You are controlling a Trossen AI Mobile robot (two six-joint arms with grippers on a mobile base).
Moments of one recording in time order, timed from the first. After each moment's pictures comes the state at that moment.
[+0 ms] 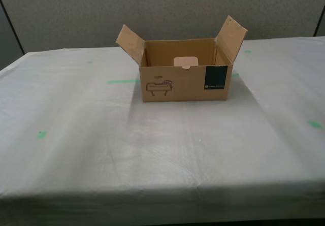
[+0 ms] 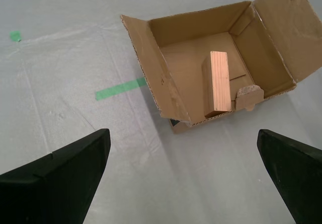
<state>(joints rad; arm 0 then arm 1) 0.31 1.30 1.26 -0.95 -0.13 0.13 -0.43 1.37 1.31 -0.79 0.12 -0.15</state>
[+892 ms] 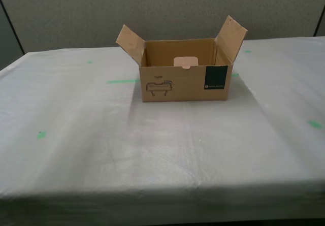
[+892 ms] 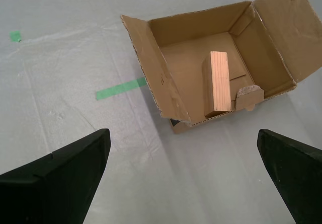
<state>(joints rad) 0.31 1.30 1.26 -0.95 -0.13 0.13 -0.43 1.37 1.31 -0.79 0.12 -0.15</state>
